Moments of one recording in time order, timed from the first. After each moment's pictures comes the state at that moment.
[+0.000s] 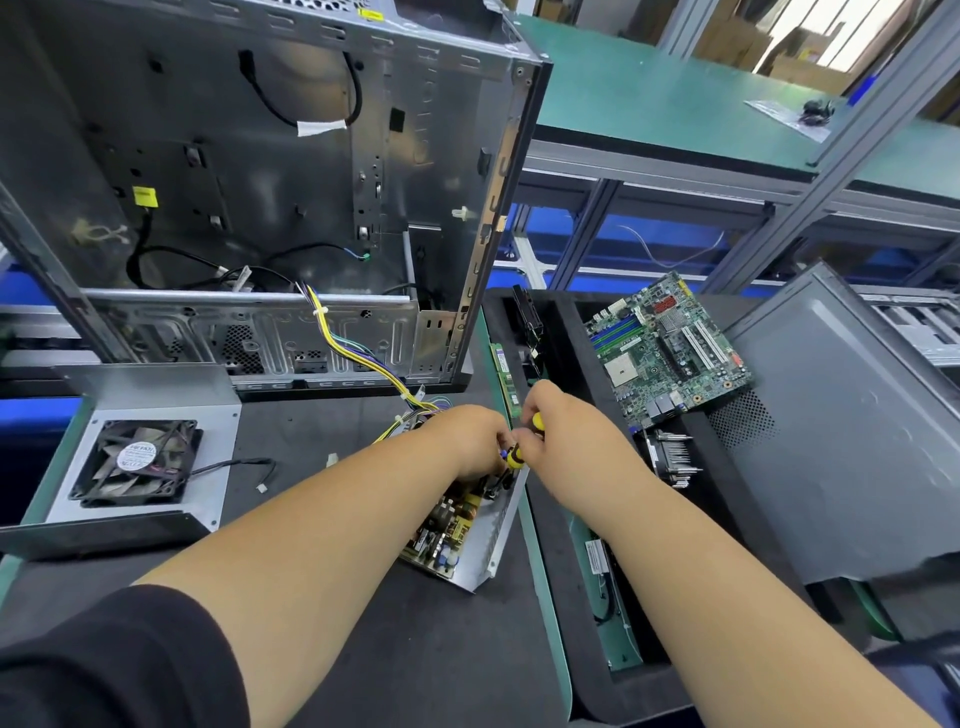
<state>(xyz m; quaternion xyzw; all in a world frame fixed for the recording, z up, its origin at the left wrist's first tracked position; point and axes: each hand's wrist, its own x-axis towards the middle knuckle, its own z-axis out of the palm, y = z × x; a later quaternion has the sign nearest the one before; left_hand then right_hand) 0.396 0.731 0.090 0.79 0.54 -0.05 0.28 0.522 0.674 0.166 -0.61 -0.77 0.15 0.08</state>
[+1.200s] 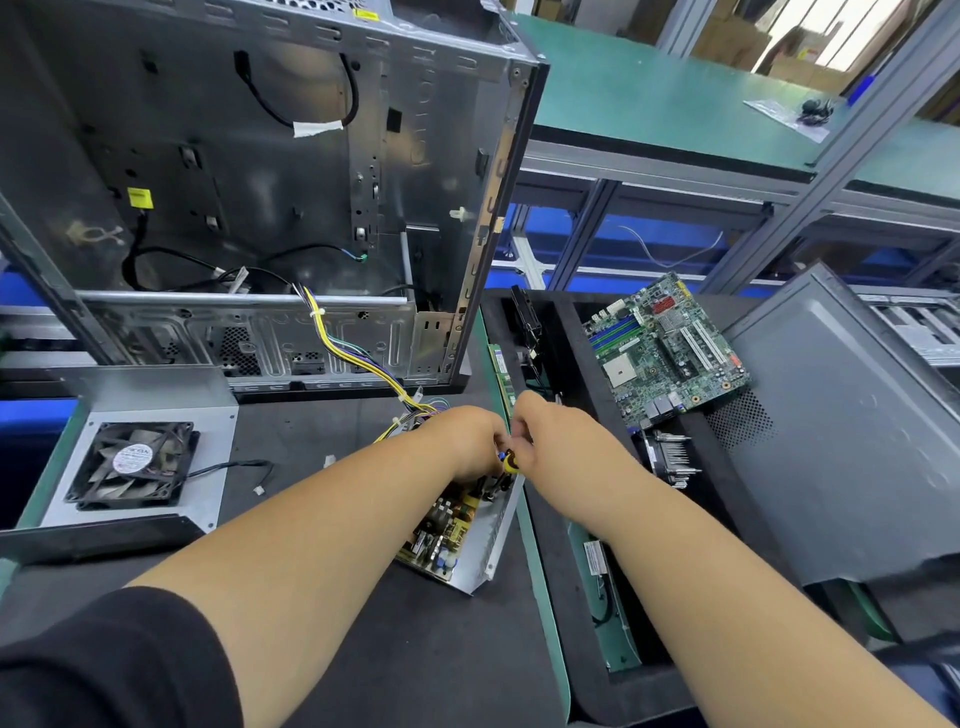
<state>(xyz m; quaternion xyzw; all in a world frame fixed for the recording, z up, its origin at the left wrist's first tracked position) 0.396 0.731 0.089 0.78 0.55 -0.04 0.30 0.518 0.672 0.174 -0.59 -0.79 0.16 0.01</state>
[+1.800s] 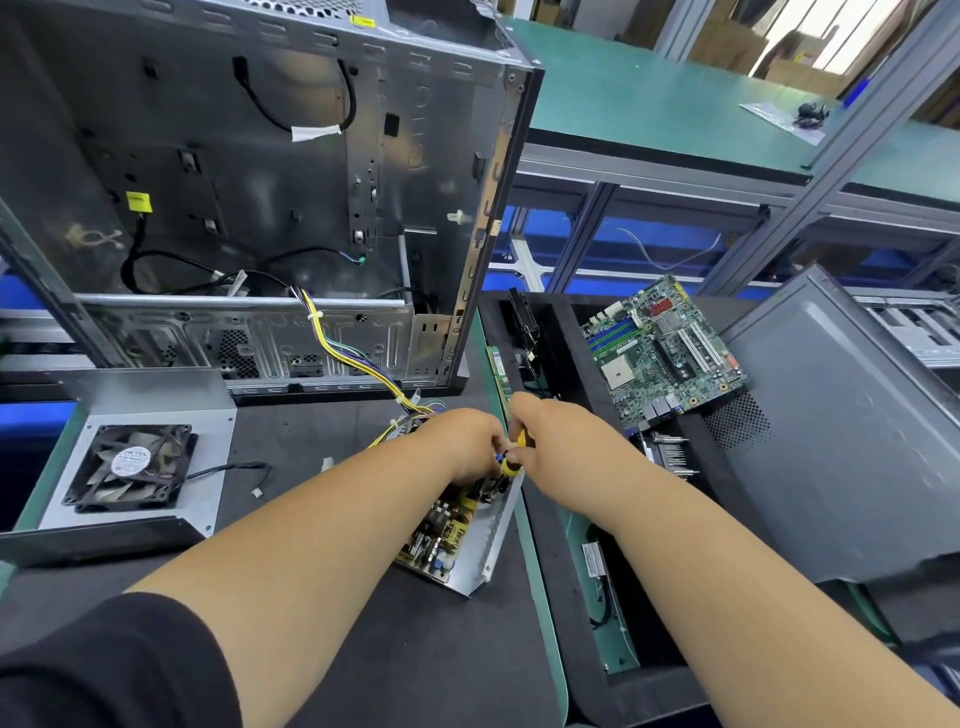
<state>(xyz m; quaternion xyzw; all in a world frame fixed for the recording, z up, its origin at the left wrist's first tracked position) 0.395 0.731 0.090 0.78 0.55 -0.05 0.30 0.523 0.679 0.177 -0.57 -0.80 0.17 -0.03</state>
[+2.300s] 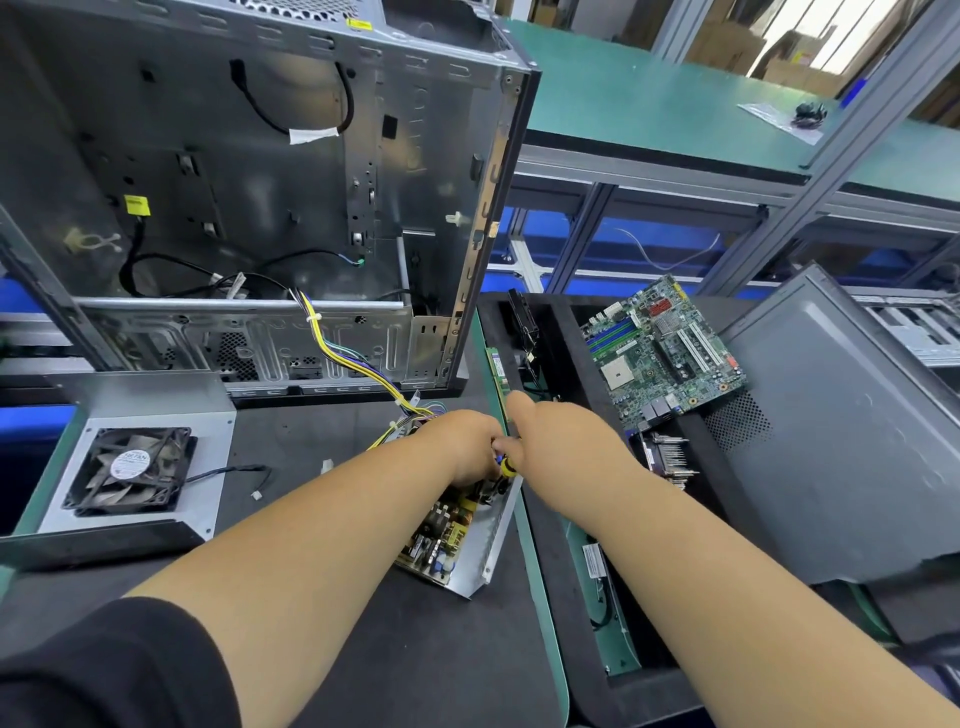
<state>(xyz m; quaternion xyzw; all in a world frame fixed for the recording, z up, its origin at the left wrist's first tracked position) 0.395 0.729 0.092 0.79 0.54 -0.06 0.30 0.519 0.682 0.165 -0.55 -0.83 0.04 -0.05</state>
